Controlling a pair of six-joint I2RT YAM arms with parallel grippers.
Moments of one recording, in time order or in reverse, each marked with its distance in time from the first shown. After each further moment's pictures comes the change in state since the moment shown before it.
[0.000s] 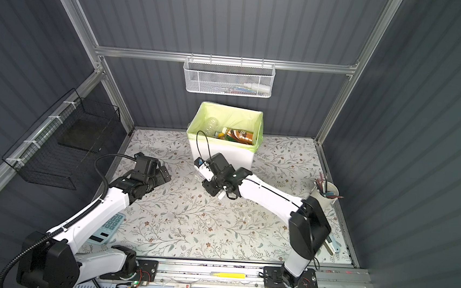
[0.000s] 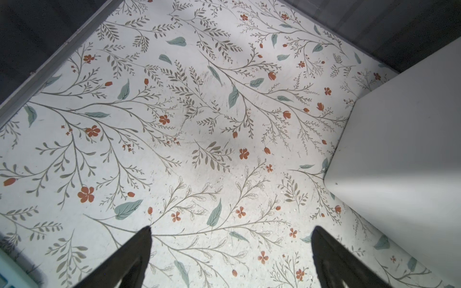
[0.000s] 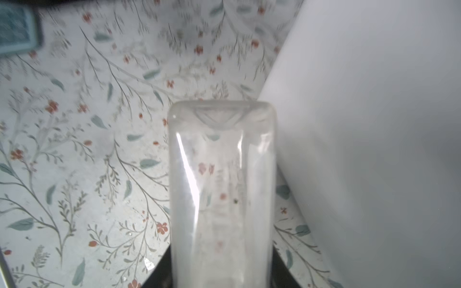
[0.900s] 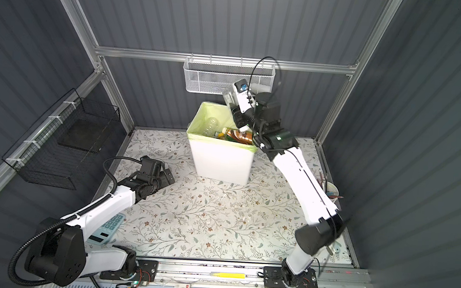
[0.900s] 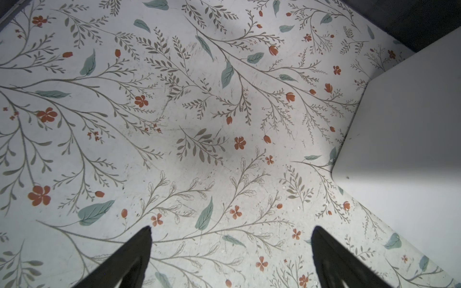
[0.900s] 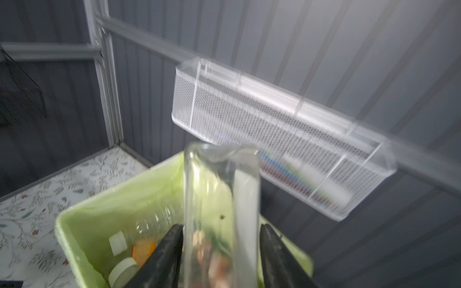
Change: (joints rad) left arm 0.004 0.085 -0.043 0.101 0.061 -0.007; right arm -0.344 0.145 0.601 0.046 0.036 -0.066
